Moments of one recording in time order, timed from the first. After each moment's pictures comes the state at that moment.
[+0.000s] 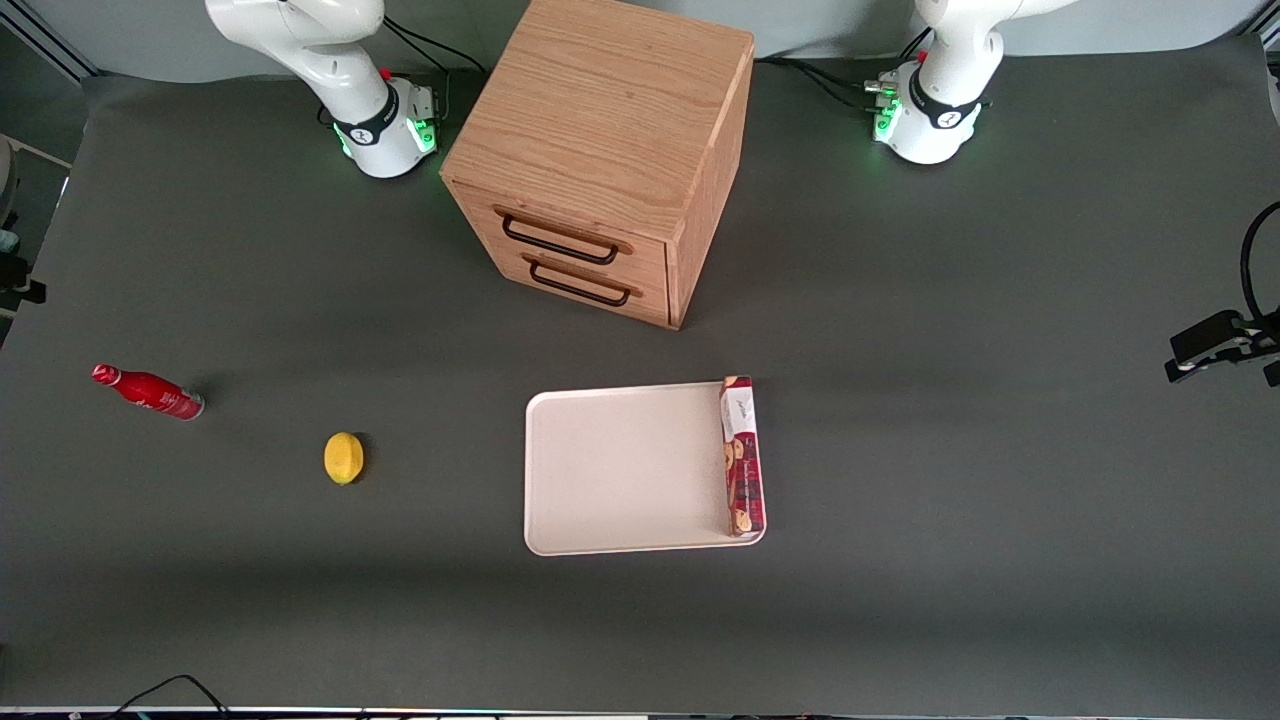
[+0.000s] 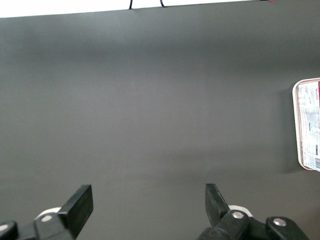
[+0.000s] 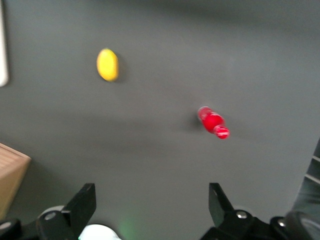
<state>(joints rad) 0.01 0.17 -0.35 -1.41 -0.01 1.47 -0.51</state>
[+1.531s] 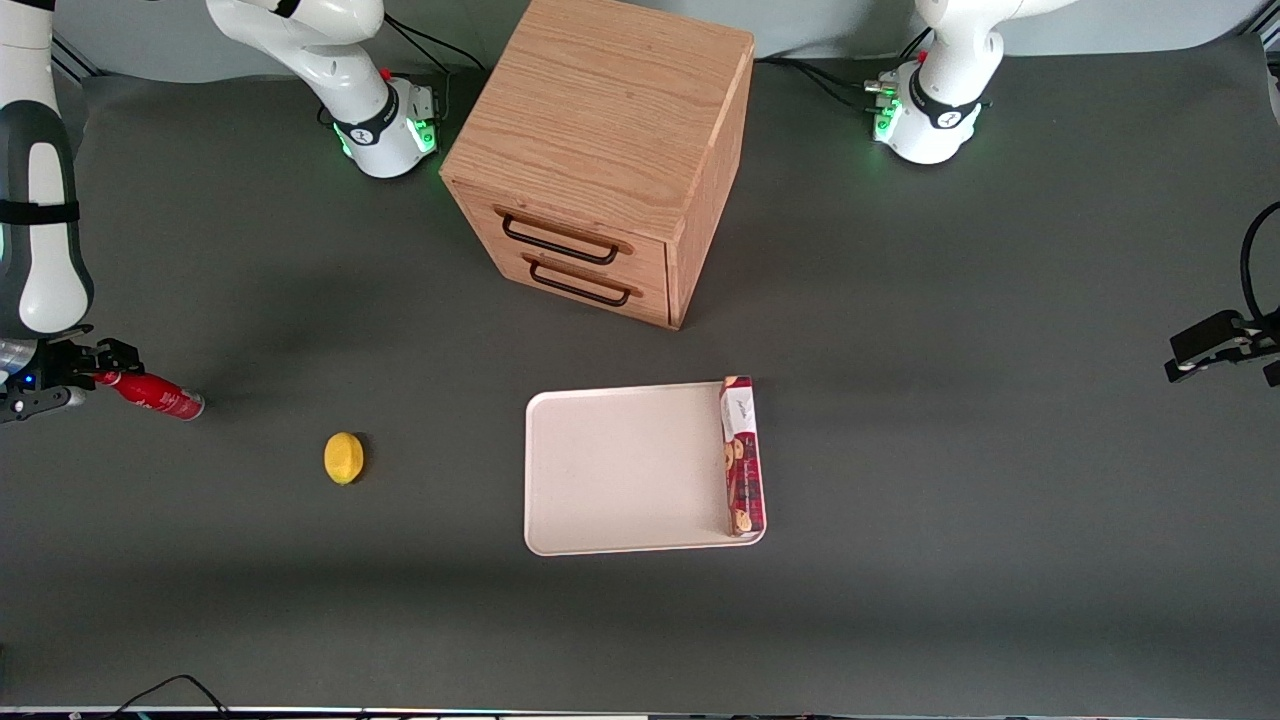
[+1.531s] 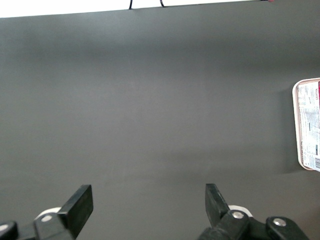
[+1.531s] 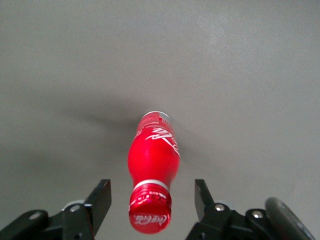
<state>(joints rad) -0.03 0.37 -0.49 -1.91 0.06 2.18 -0.84</state>
